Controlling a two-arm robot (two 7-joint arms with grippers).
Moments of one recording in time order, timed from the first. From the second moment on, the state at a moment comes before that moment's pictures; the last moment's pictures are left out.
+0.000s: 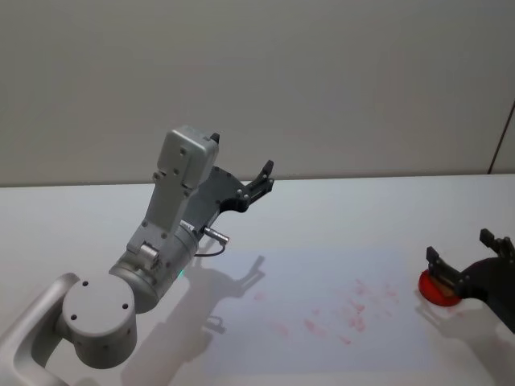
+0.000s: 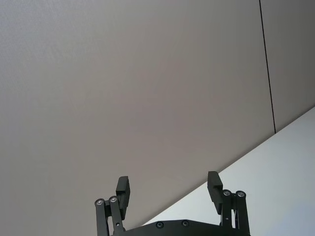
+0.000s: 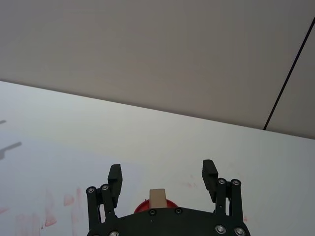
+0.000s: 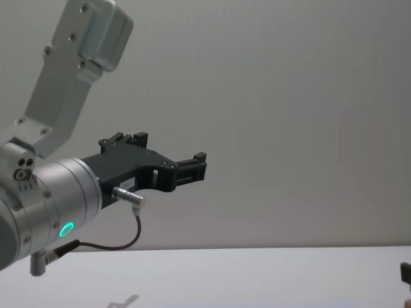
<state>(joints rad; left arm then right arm) -0.24 0.38 0.45 -1.63 -0.20 0.01 -0.01 -0.11 0.41 -0.19 -1.66 0.27 0.04 0.10</state>
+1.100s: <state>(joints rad) -0.24 0.38 0.45 -1.63 -0.20 0.01 -0.01 -0.09 0.39 -0.19 -1.57 0.26 0.07 0.13</state>
